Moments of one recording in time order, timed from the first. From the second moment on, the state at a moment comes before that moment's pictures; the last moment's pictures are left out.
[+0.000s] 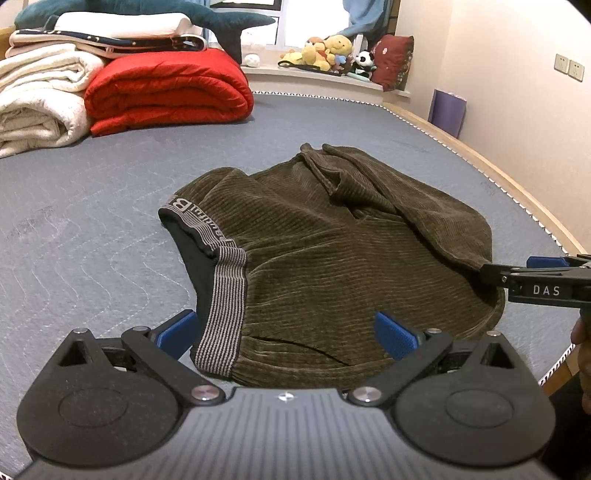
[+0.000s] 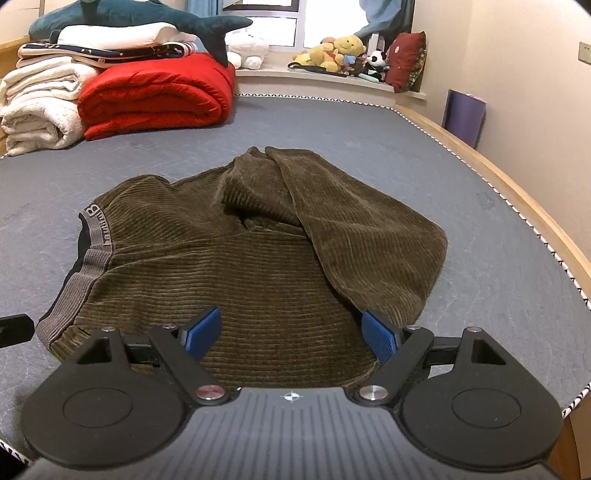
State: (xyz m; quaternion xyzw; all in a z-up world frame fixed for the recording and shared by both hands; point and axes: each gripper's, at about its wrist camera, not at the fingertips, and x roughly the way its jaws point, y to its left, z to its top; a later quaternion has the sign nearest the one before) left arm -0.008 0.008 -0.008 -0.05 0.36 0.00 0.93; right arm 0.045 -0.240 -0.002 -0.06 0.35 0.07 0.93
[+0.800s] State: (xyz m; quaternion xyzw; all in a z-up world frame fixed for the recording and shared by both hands) left arm -0.010 0.005 -0.006 -0.05 0.36 -0.01 0.93; right arm 0.046 -0.241 0.001 -0.06 0.35 0.07 0.93
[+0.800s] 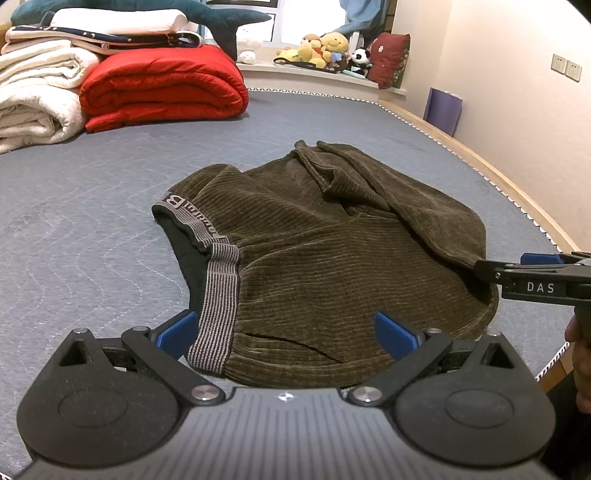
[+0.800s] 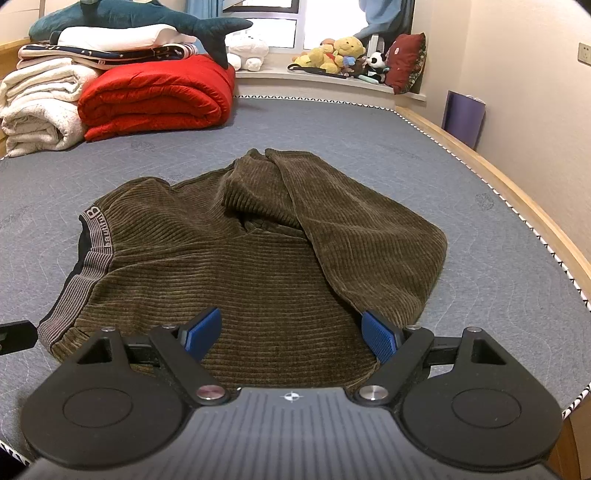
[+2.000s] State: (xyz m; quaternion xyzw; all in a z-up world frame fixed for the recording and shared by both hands) left arm 0.099 0.129 -0.029 -0.12 0.45 -0.03 0.88; right arm 0.022 -0.184 -0.009 -0.11 0.35 0.24 0.90
